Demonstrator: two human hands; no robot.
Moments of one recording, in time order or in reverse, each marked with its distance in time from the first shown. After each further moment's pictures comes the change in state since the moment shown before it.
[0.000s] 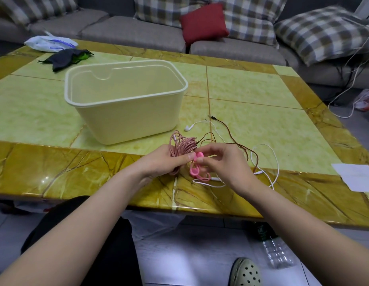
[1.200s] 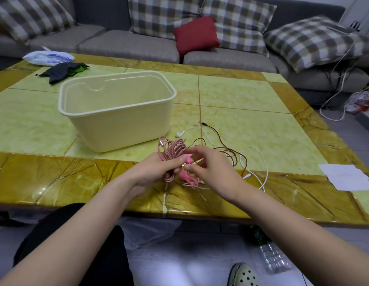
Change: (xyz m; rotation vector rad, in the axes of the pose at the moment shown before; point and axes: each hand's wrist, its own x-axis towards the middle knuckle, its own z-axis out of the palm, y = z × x) left_hand -0.007 0.003 0.010 -0.262 -0.061 0.024; right_hand -0.012 -0.013 -0.004 -0.311 -0.059 -0.149
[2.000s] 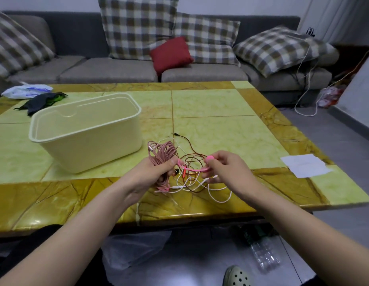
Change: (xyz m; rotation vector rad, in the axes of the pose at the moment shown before) left_hand -0.005 0.039 0.059 0.059 0.059 0.064; right_hand -0.050 0.035 -0.070 0.391 0.223 0.289
